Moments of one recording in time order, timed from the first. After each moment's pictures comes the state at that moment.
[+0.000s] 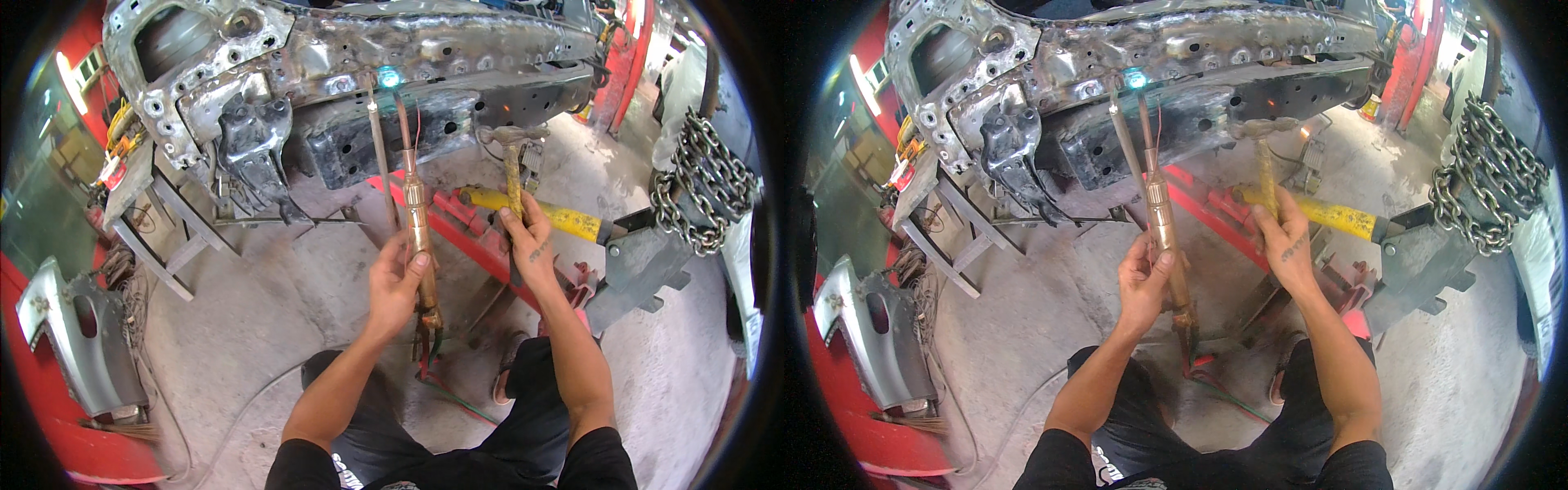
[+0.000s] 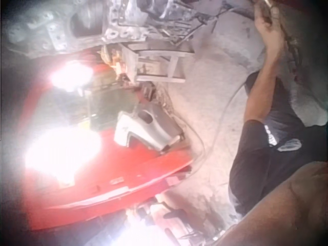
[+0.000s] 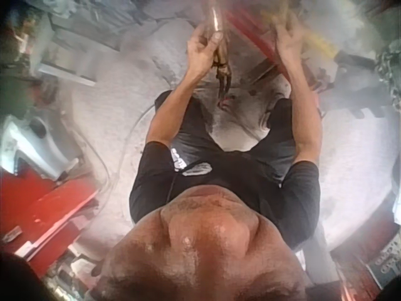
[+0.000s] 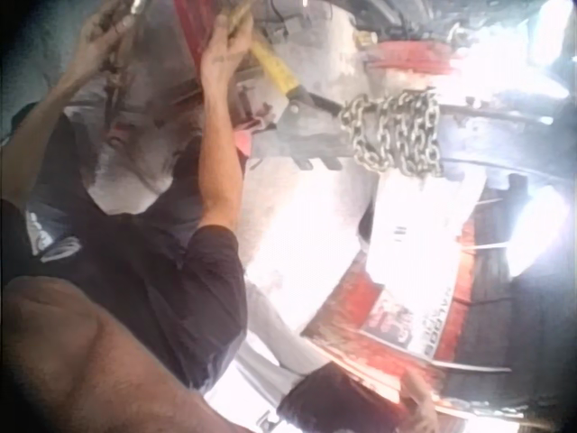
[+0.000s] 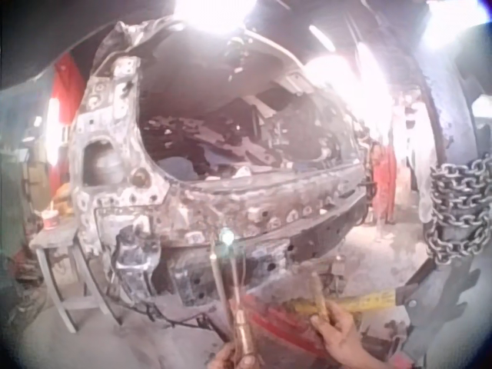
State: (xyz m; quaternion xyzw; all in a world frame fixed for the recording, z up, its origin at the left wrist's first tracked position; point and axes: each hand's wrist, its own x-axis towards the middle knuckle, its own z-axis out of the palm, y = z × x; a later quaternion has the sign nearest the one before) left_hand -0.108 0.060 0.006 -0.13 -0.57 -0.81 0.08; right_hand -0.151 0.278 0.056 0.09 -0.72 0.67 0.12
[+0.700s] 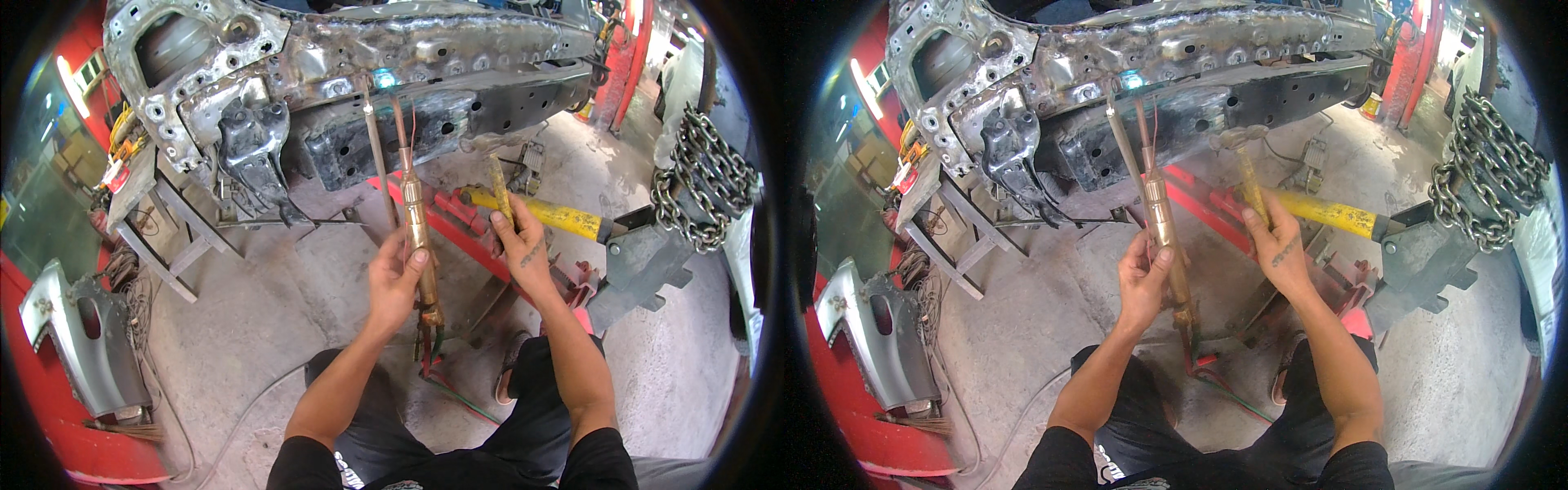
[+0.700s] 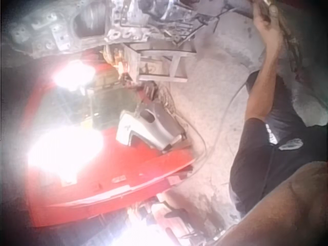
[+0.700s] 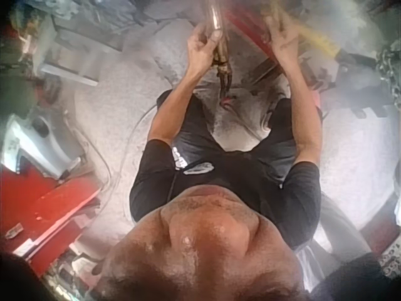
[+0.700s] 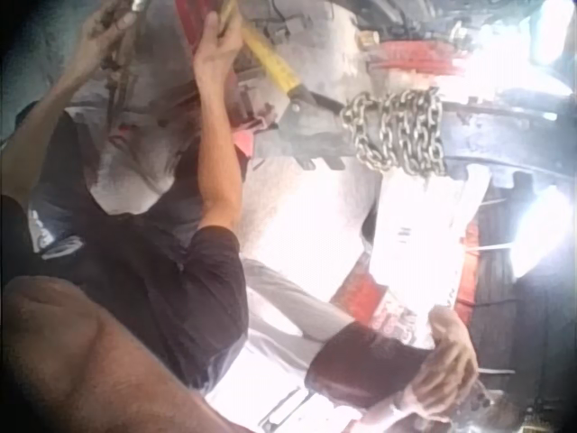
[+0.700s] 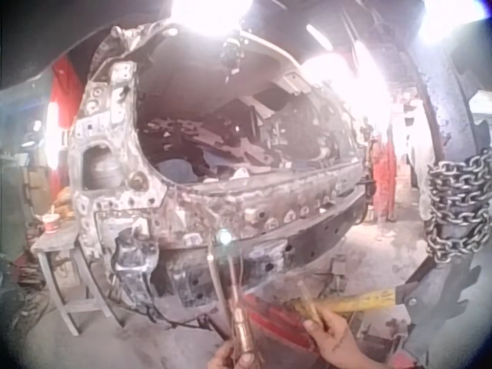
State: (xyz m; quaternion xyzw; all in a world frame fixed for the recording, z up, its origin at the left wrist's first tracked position) left_hand -0.112 0.063 0.009 -0.13 -0.57 -0.80 0.10; right_hand -0.149 0.277 0.047 0.12 -0.75 0.63 0.13
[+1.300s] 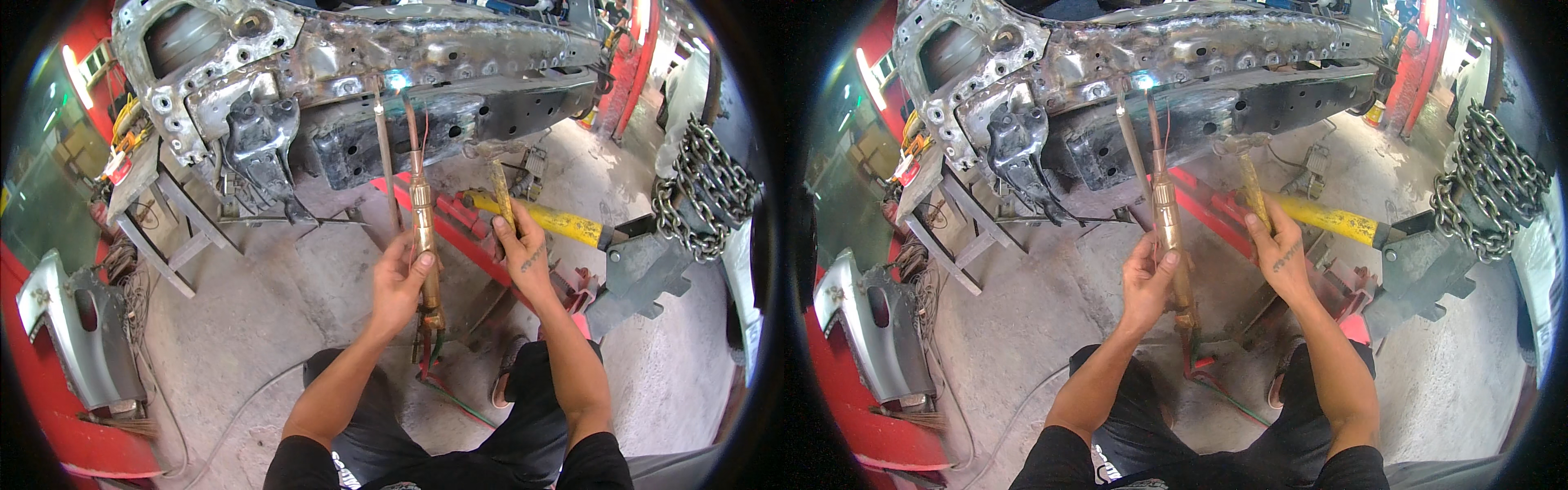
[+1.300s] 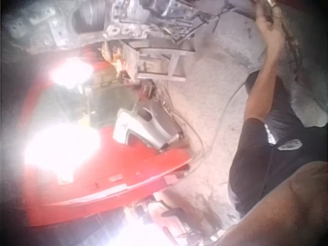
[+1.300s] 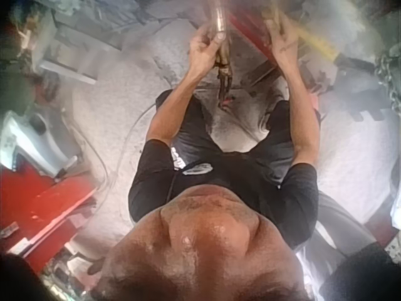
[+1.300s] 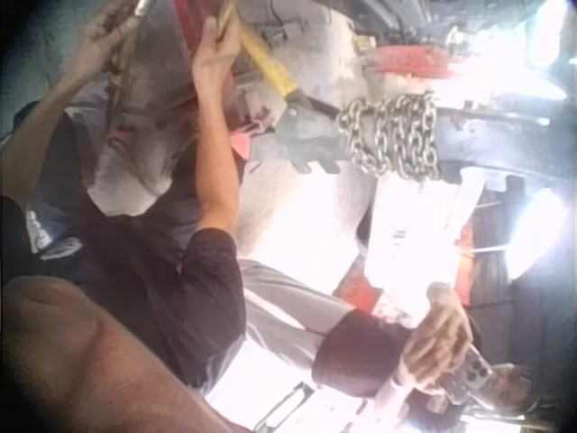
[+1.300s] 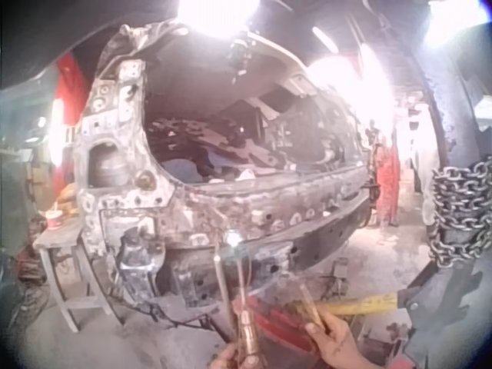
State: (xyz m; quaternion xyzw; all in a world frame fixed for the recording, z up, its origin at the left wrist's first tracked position) left_hand -0.109 0.064 0.008 -0.13 -0.56 -0.81 0.09; right_hand -0.146 0.273 0.050 0.11 -0.77 0.62 0.12
